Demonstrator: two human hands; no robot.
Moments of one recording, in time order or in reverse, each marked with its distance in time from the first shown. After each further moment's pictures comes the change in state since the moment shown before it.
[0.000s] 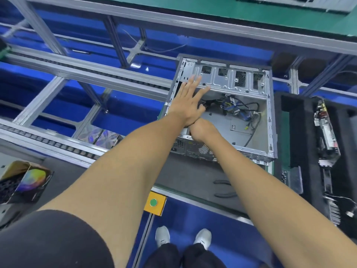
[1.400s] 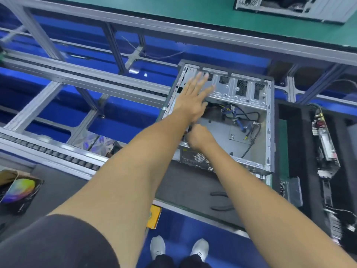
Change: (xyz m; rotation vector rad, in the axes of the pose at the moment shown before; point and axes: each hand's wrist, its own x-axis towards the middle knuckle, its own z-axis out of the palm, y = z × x) left_hand 0.047 0.002 0.007 0.074 0.117 0.027; right_hand 0.000 -0.002 -0.008 0.224 0.052 0.061
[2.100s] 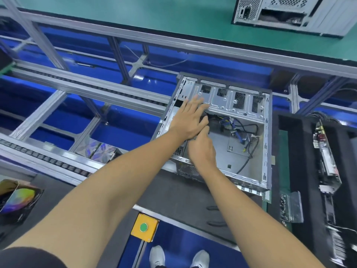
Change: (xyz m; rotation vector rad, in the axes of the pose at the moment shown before) left_hand -0.002 0.002 0.014 -0.207 -0.009 0.013; right_hand -0.013 0.003 -0.004 0.350 0.345 0.068
